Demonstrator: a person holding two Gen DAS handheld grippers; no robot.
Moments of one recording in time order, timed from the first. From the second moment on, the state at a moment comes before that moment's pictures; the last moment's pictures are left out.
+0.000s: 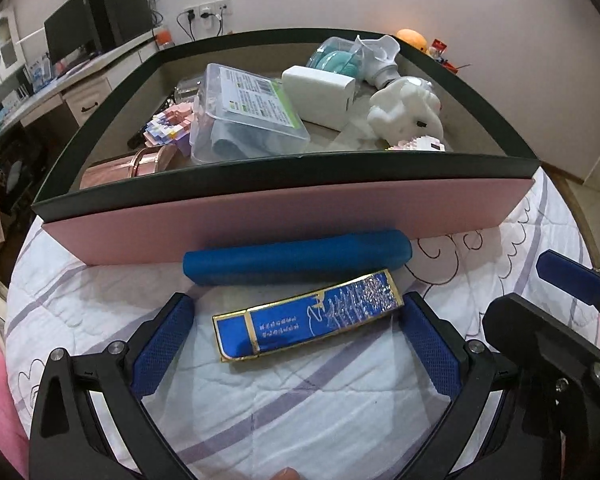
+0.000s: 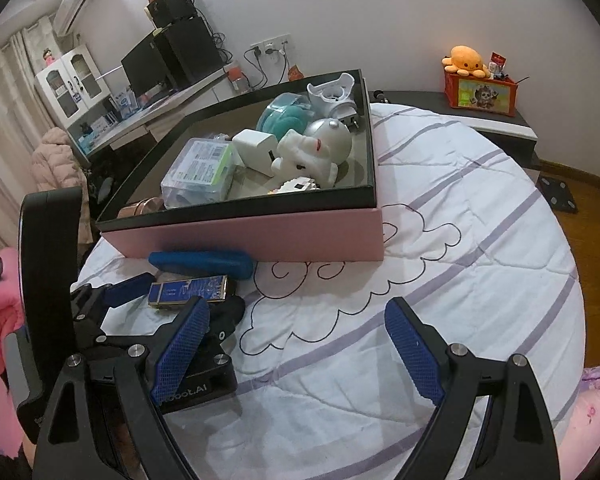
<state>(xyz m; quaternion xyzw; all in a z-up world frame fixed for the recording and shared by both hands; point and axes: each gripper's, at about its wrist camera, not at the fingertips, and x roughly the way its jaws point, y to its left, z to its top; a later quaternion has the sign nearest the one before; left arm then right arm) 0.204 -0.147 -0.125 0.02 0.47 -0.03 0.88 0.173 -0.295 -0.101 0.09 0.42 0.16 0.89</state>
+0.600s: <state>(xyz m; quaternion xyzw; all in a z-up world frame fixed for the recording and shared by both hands) 0.190 -0.118 -0.121 -0.02 0.44 -0.04 0.89 0.183 -0.290 -0.105 0.10 0.43 0.16 0.88</state>
